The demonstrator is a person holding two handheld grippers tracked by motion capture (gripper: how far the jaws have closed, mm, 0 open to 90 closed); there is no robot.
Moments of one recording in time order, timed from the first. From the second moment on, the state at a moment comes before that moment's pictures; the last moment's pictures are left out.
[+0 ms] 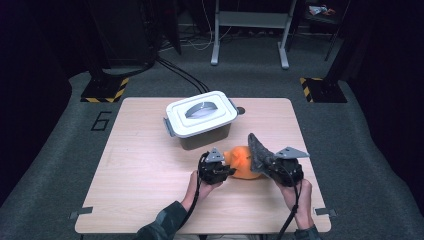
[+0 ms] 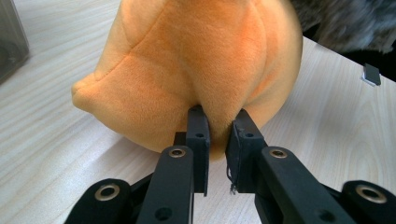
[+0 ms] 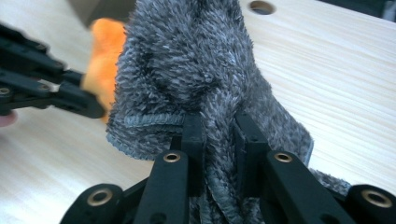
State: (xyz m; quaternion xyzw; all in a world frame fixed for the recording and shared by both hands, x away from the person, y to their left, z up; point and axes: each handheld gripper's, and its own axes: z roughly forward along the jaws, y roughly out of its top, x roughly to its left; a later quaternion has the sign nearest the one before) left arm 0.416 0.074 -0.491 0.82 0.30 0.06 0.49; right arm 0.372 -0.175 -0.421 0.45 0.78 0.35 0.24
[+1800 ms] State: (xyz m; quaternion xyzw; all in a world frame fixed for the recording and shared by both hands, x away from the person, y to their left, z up) left arm 0.412 0.070 -0.483 0.82 0.31 0.08 0.47; right arm 0.389 -0.131 -0.419 0.41 0.81 0.34 0.24
